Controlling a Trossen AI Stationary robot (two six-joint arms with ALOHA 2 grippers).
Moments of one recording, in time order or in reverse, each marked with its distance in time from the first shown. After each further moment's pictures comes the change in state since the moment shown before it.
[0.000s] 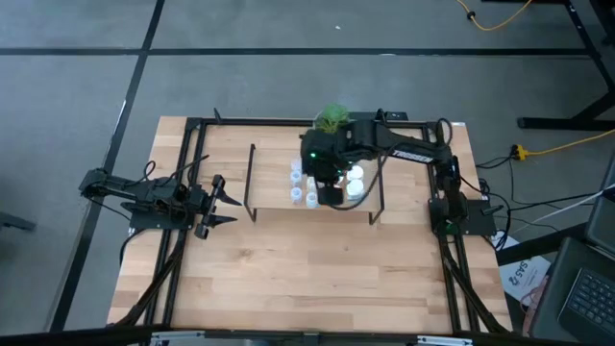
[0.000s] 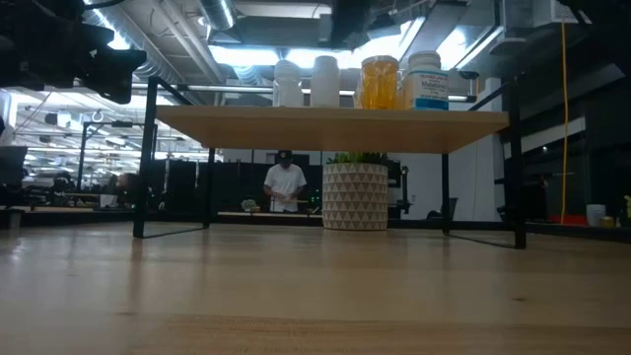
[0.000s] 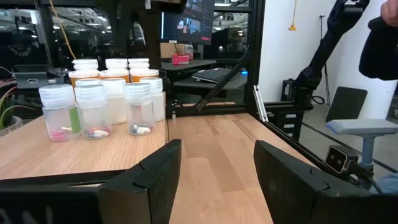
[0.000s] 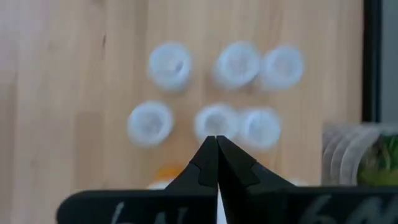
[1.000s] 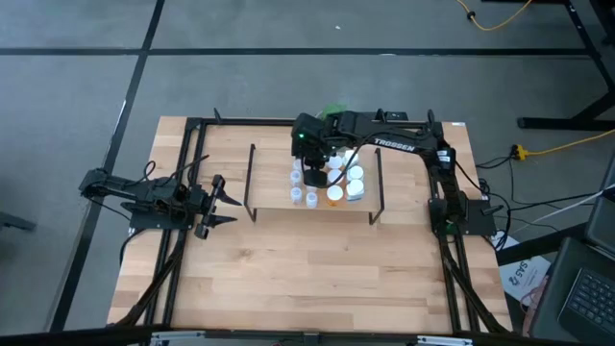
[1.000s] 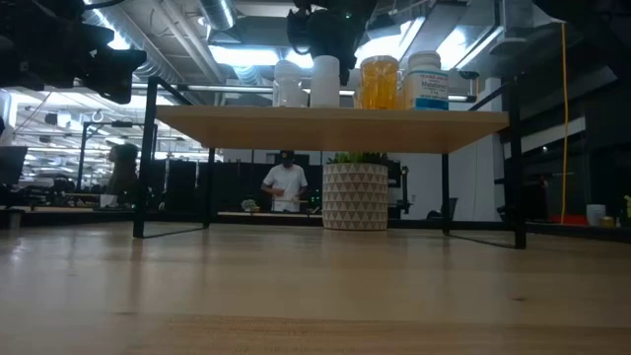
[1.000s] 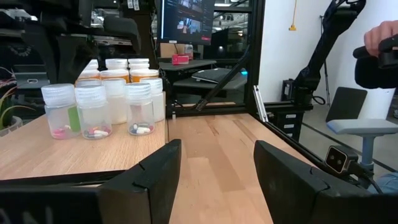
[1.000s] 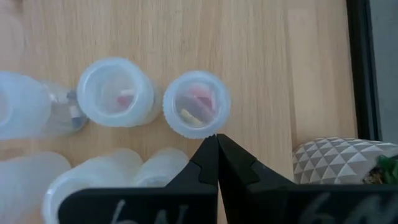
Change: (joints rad) left arm 0.000 0.000 0.000 0.000 0.000 0.000; right arm -0.150 0.021 -0.230 0.283 -0.049 -0.063
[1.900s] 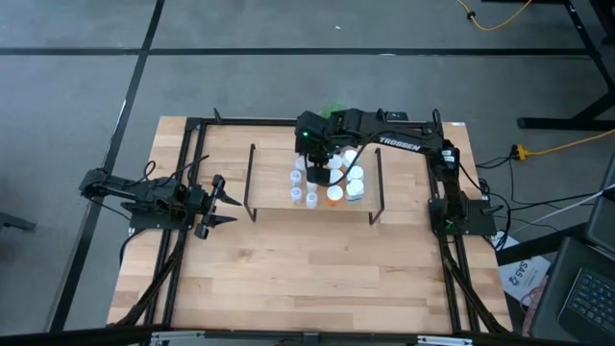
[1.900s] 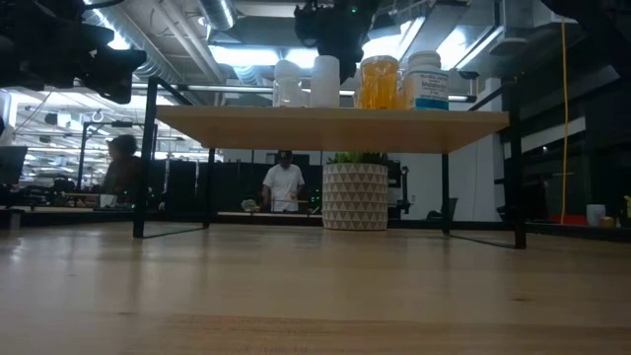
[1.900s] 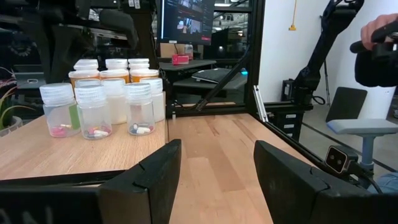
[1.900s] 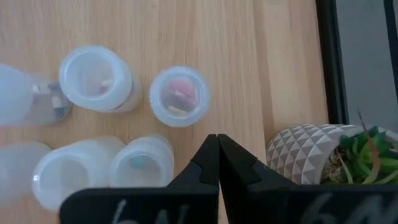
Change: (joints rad) left arm 0.000 0.000 0.000 0.000 0.000 0.000; right arm 0.000 -0.030 0.000 -0.028 0.080 0.009
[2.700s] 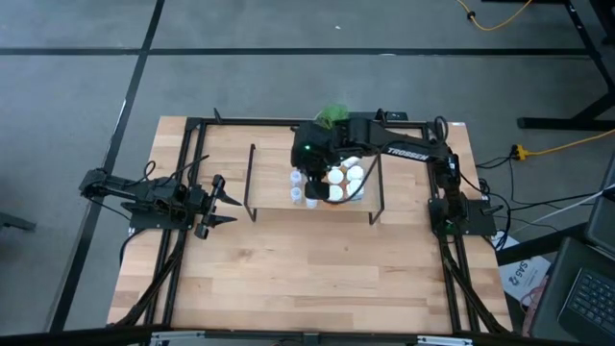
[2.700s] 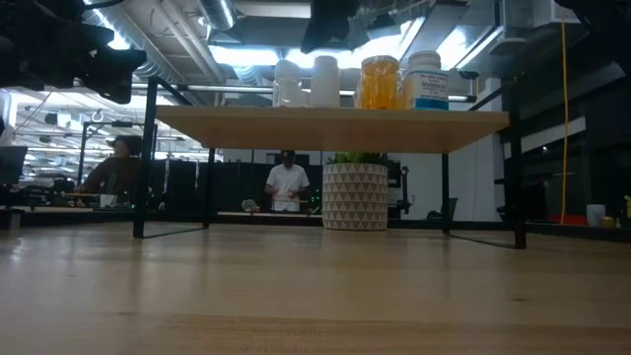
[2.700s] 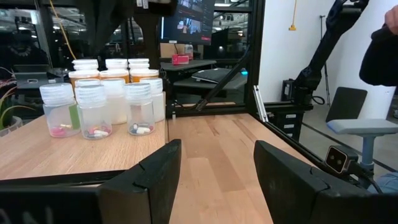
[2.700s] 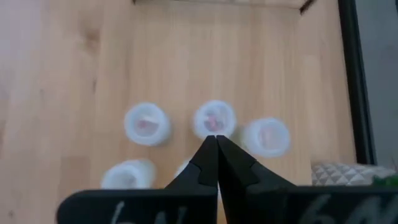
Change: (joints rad) left arm 0.000 0.000 0.000 0.000 0.000 0.000; right arm 0.116 0.000 0.145 -0.047 -0.051 0.041
